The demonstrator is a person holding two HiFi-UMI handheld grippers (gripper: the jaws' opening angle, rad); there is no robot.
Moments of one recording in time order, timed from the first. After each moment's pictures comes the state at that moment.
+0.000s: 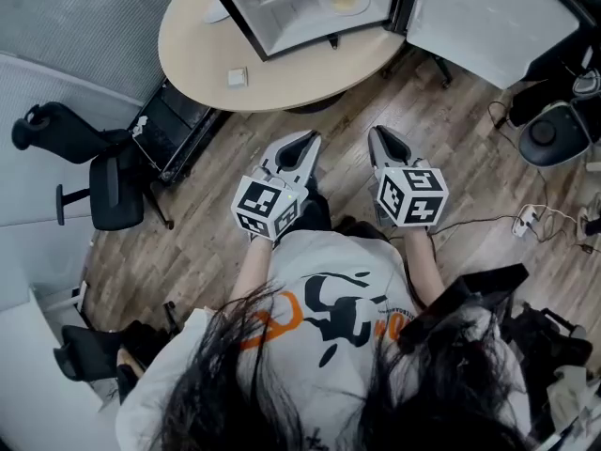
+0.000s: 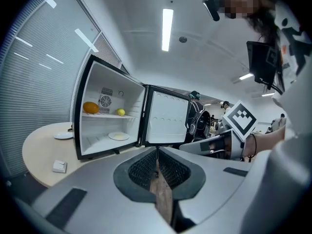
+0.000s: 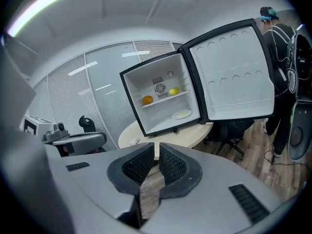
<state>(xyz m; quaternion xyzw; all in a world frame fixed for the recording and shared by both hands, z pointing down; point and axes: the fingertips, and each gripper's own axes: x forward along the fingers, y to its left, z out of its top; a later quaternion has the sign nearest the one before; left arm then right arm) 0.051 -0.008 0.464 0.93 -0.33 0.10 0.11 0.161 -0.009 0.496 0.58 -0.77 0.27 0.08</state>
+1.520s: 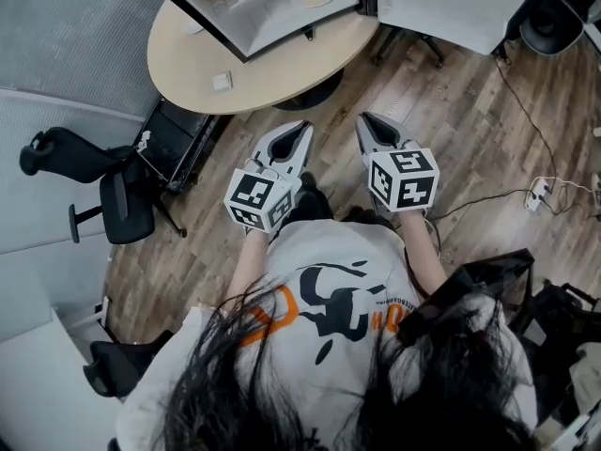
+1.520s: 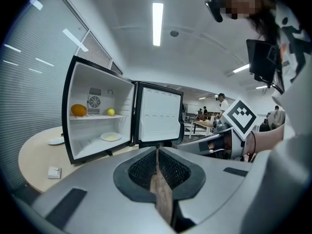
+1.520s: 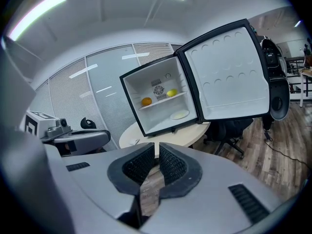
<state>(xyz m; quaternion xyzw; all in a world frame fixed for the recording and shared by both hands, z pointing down) 0.080 0.004 0.458 0.94 -0.30 0.13 0.09 0.176 0.006 0.493 0.57 -0.77 0.27 0.07</state>
